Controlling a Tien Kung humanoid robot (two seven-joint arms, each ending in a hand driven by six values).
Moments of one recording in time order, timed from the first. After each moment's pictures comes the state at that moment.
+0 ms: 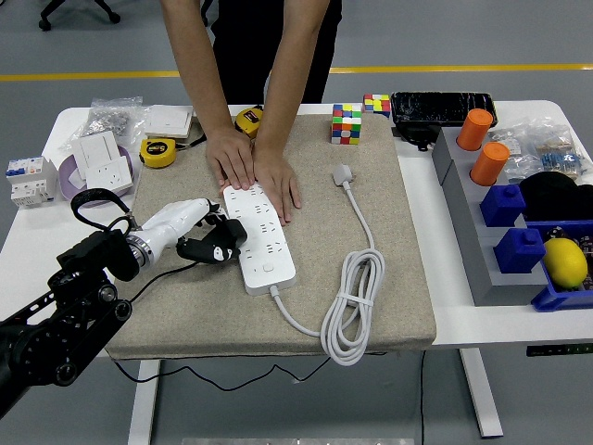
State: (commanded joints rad) left arm -0.39 0.23 -1.01 -1.15 2.02 -0.09 0.06; right arm 0.08 -0.11 1.43 0.18 -1.43 0.01 -0.07
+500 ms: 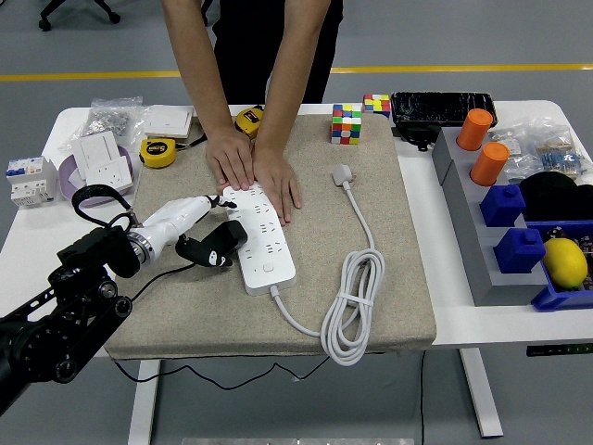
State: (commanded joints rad) left arm -0.40 0.23 -1.02 -1.16 2.02 -0.11 0.07; right arm 0.09 -0.11 1.44 0.18 -1.43 0.01 -0.07
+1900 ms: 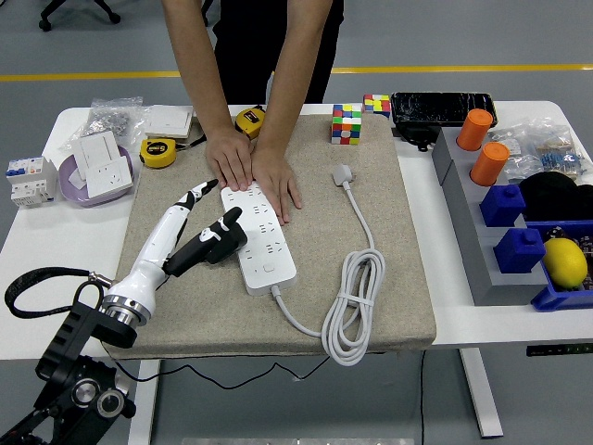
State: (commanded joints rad) left arm 0.08 0.18 -1.05 -1.78 1.82 0.24 0.24; right arm 0.08 -0.10 1.44 0.18 -1.44 0.01 -0.07
